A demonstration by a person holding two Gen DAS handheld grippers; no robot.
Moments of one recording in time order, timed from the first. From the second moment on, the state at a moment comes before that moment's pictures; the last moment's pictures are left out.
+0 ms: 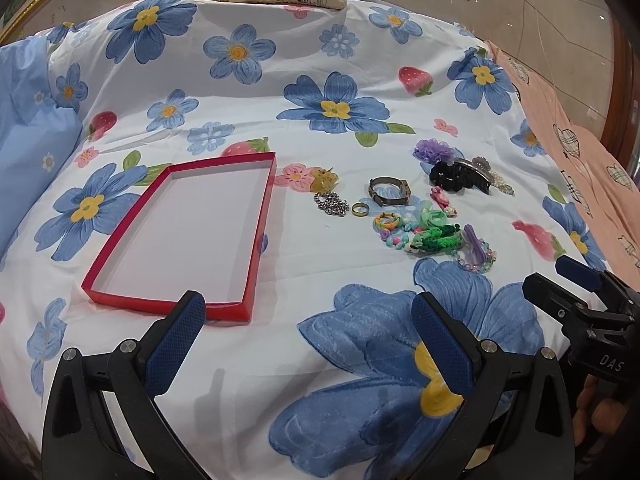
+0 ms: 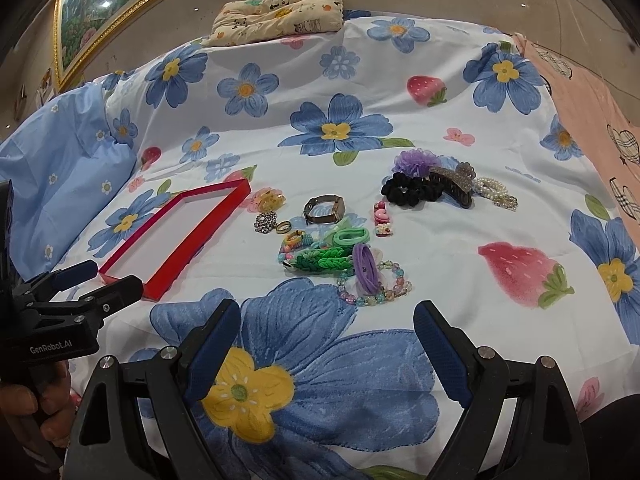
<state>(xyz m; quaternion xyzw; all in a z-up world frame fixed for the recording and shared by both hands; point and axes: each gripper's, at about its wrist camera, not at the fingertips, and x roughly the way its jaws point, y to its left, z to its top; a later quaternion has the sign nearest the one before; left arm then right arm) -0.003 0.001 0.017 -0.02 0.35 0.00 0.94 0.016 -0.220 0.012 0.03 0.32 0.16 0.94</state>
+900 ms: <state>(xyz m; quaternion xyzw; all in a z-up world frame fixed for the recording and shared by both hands) 0.002 0.000 0.008 -0.02 0.36 0.00 0.93 0.017 -0.218 0.013 0.03 0.31 0.16 0.93</state>
